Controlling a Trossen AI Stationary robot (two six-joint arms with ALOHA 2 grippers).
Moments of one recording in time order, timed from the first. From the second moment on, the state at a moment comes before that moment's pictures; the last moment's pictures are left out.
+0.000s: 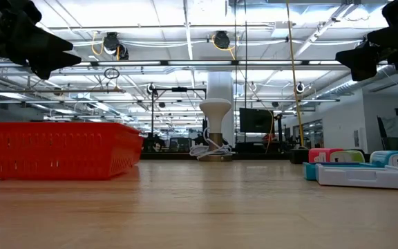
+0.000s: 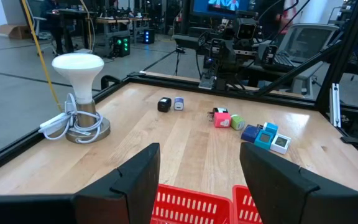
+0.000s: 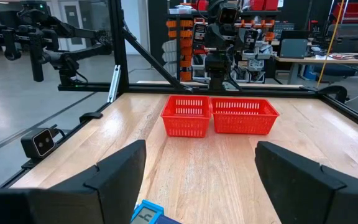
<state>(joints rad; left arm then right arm) -0.21 0.05 0.20 -0.23 -0.37 -0.14 0.42 0.02 0.02 -0.09 0.29 0.04</state>
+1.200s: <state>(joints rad) -0.21 0.05 0.20 -0.23 -0.37 -0.13 0.34 0.56 0.23 0.12 0.74 0.31</state>
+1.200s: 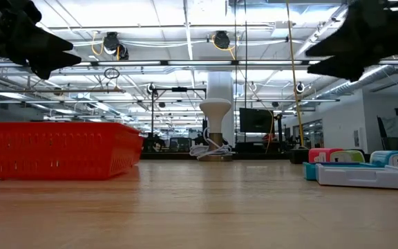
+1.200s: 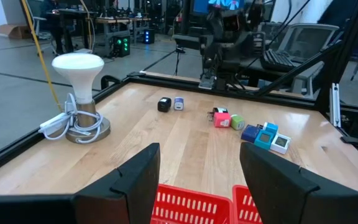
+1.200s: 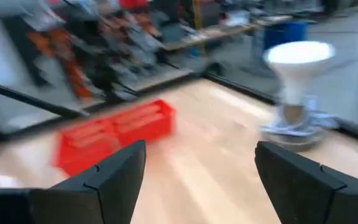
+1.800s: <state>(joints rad) -0.21 0.05 0.20 -0.23 -0.37 -0.14 -0.09 1.03 0.46 -0.14 0.32 0.20</state>
